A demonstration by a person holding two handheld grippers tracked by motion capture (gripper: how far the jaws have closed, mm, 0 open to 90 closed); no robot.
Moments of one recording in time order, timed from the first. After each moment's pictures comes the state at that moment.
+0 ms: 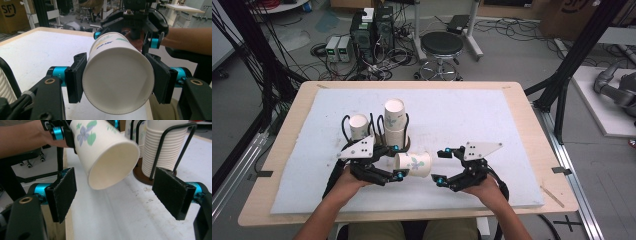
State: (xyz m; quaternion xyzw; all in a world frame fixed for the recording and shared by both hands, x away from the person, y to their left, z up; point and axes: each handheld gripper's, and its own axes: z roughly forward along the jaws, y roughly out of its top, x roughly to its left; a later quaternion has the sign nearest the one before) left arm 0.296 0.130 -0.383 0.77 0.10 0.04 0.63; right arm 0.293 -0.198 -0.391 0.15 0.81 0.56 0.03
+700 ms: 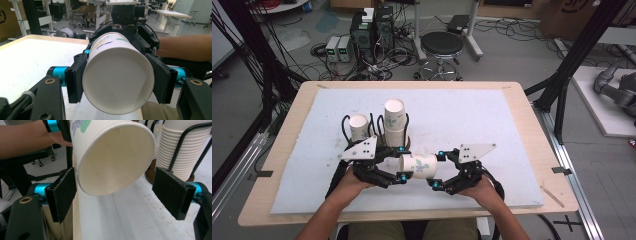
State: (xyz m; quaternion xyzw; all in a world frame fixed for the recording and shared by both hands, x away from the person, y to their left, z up) left arm 0.290 0.119 -0.376 0.76 0.08 0.02 0.65; right arm 0.292 -0.186 -0.396 0.12 0.81 0.57 0.00
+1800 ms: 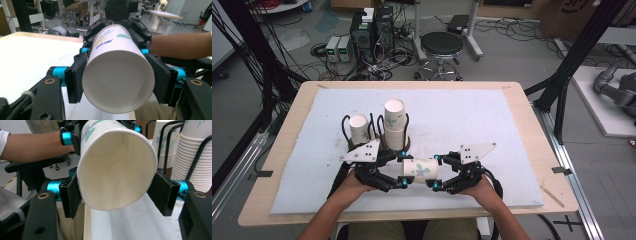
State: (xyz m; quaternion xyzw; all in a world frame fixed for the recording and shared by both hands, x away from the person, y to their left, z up) left arm 0.287 0.116 -0.383 0.76 0.07 -0.01 0.65; right arm 0.295 -0.186 -0.399 0.08 0.80 0.60 -0.04
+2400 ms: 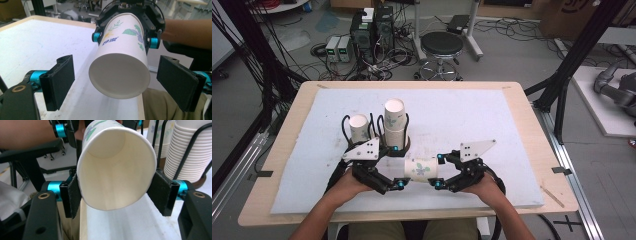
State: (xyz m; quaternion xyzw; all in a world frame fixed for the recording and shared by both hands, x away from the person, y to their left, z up) left arm 0.287 0.121 -0.374 0.80 0.11 0.02 0.60; right arm 0.299 -0.191 -0.391 0.09 0.82 0.56 -0.03
